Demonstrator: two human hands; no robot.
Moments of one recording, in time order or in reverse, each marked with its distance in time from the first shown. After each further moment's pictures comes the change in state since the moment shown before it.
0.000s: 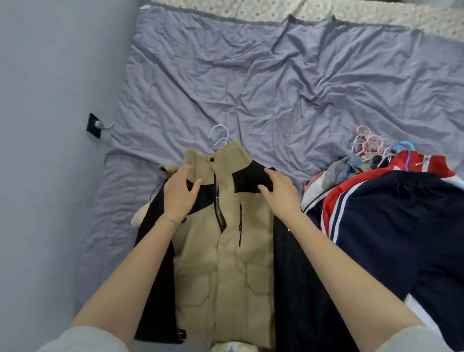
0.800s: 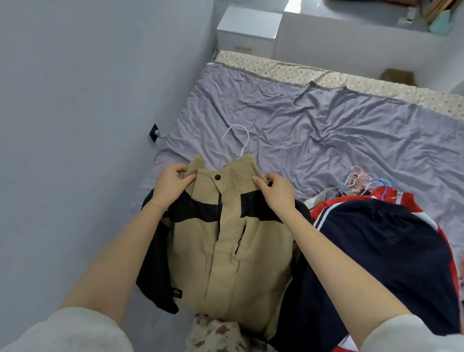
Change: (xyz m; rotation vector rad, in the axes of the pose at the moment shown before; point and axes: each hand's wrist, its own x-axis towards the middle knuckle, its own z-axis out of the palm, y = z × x) left_hand -0.165 0.077 -0.140 -0.123 0.195 -0.014; right_hand -0.144 -0.075 -0.101 0.198 0.069 -0.192
